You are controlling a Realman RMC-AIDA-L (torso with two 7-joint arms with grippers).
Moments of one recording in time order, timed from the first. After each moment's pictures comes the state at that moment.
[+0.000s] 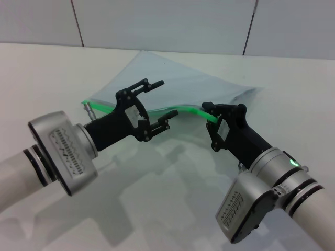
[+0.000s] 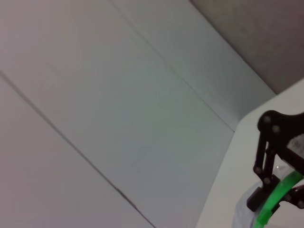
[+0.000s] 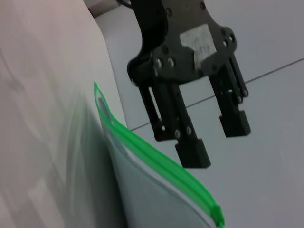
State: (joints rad) left arm -0.65 -2.04 0.89 -0.05 1.23 1.33 0.26; right arm 0.56 2.05 -2.88 -0.64 1.27 -0.85 -1.38
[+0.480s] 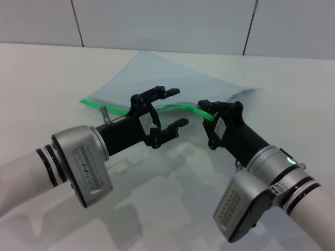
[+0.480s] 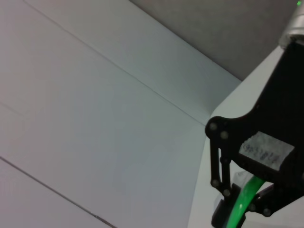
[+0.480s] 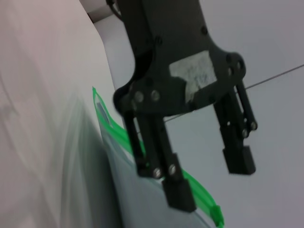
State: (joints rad) left arm -0.70 -2.05 0.89 -0.09 1.26 1.31 0.44; right arm 0.57 2.05 -2.88 -0.64 1.27 -0.85 -1.38
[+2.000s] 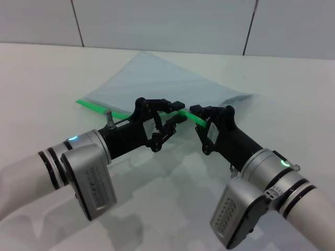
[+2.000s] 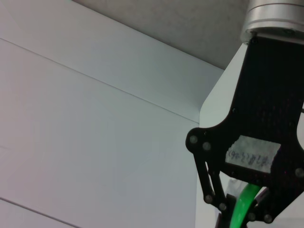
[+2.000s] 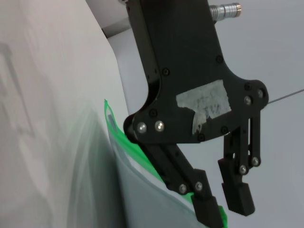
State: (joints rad) left arm -0.70 -2.05 0.89 -0.10 1.27 1.31 0.65; right arm 0.57 2.05 -2.88 -0.65 1.22 -0.83 -1.38
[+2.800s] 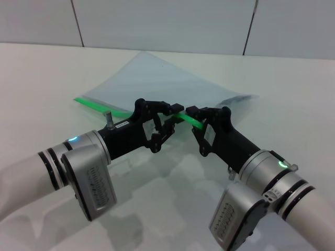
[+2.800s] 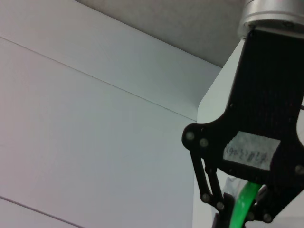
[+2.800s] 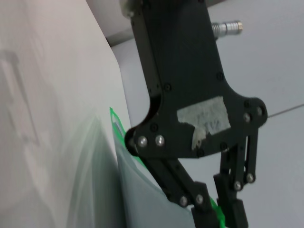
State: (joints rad) left arm -0.70 -2.05 0.89 -0.10 1.27 1.30 0.65; right arm 0.57 2.05 -2.88 -0.65 1.17 -0.84 -1.38
